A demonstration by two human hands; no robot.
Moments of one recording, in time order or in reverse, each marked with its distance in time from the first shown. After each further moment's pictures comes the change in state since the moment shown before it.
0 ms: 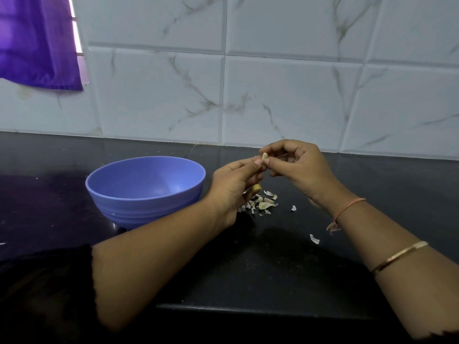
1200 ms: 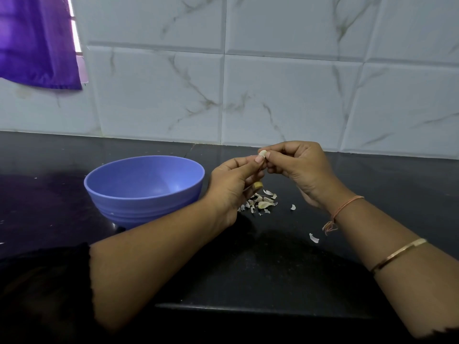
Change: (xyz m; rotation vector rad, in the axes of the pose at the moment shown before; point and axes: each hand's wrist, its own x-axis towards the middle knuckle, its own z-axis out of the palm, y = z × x) left_hand 0.000 0.000 0.001 -0.076 0.007 0.020; right_hand 0.000 -0.003 0.003 0.125 0.063 0.094
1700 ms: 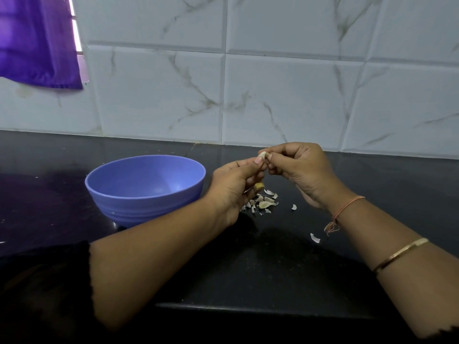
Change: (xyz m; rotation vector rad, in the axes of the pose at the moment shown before) left_hand 0.001 0.000 0.000 -0.004 -0.004 -0.060; right_hand 0.001 0.004 -0.001 0.013 -0.025 0.014
